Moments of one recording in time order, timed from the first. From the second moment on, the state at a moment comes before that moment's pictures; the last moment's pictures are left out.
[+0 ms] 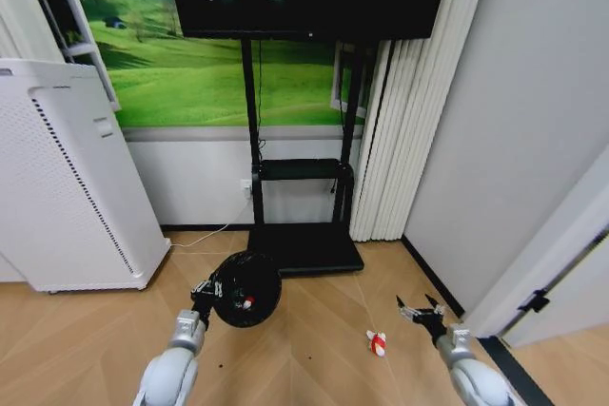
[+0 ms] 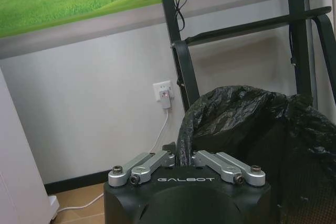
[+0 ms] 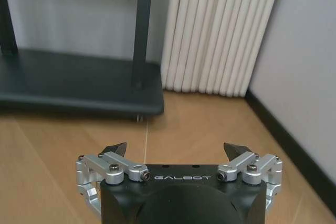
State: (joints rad) left arm 1.40 -1.33 -0.54 -1.96 -0.02 0.17 0.01; right arm -1.35 0.93 0.43 1.45 0.51 0.02 0.08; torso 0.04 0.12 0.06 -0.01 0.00
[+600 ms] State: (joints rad) left arm 1.41 -1.33 -0.51 -1.93 0.00 0.17 0.01; right arm -1.06 1.08 0.12 1.06 0.60 -0.07 0.18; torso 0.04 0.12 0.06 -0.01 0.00
